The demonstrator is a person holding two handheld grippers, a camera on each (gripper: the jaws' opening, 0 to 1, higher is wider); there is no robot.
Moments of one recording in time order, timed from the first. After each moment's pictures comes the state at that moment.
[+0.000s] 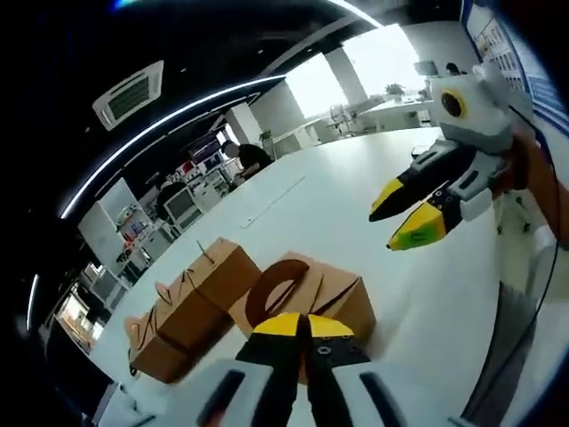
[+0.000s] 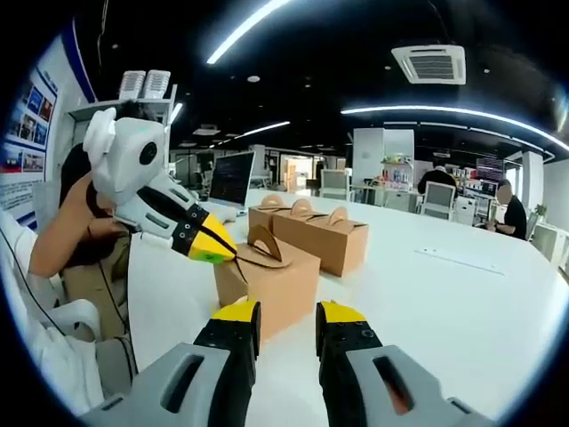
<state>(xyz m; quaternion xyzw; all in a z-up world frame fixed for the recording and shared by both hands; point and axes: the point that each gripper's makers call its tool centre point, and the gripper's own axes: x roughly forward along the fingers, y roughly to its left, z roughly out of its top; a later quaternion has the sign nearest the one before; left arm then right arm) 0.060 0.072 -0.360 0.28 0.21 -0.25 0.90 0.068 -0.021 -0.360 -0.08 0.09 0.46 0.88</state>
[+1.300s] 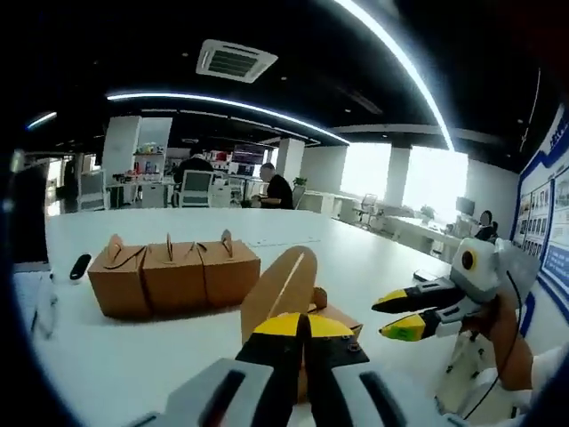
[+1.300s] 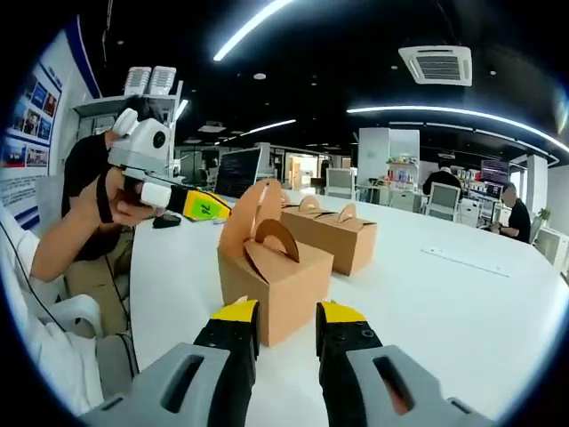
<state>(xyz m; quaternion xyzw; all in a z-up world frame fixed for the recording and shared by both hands) 0.065 0.108 -0.326 -0.05 0.15 -0.25 0.95 0.063 -0.011 -0.366 -0.09 0.09 0.47 0.87</state>
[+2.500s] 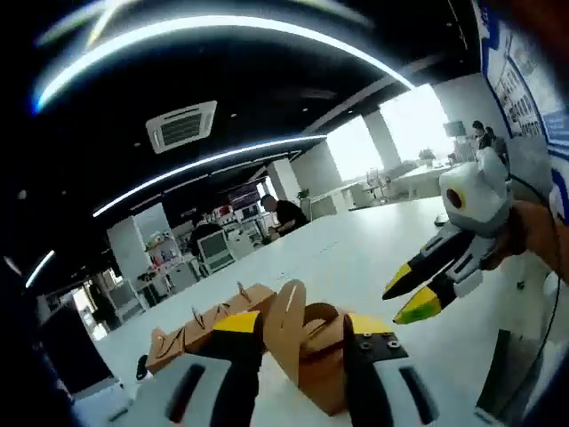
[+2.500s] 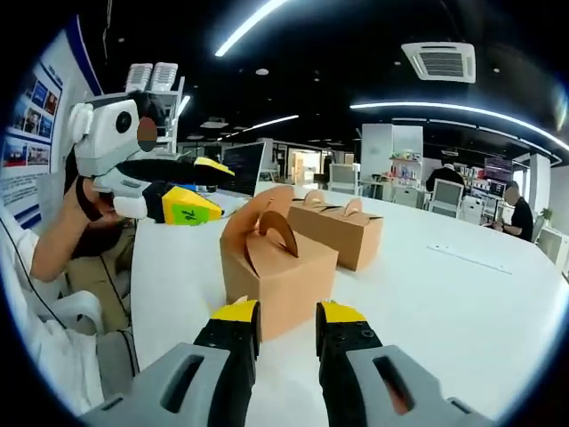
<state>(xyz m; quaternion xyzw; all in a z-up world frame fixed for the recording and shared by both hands) 0.051 0.073 -0.303 0.26 0.05 -0.19 0.95 0.060 -0.005 -0.374 -0.10 0.10 0.48 0.87</state>
